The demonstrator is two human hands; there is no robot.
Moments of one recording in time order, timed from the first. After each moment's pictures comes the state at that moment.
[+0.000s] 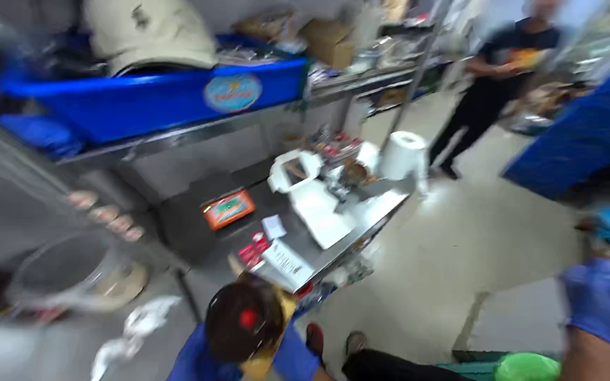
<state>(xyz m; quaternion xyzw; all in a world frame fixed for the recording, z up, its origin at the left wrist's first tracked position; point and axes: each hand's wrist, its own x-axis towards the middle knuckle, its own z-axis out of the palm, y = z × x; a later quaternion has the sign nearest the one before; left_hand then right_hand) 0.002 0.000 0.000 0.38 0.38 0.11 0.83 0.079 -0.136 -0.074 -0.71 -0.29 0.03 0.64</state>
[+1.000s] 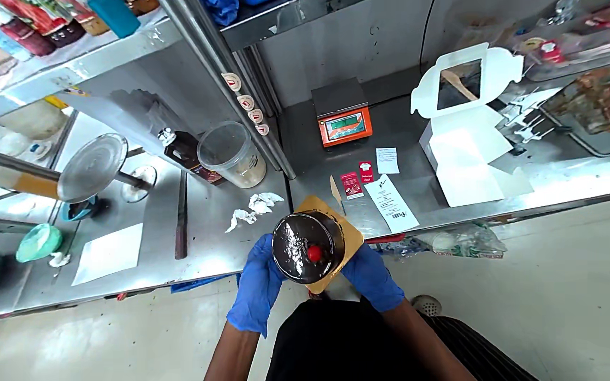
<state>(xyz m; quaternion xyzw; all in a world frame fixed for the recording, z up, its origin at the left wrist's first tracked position) -0.037 0.007 -0.025 0.30 0.39 0.31 0.81 0.117 -0.119 -0.097 -0.24 -0.10 0.54 0.80</state>
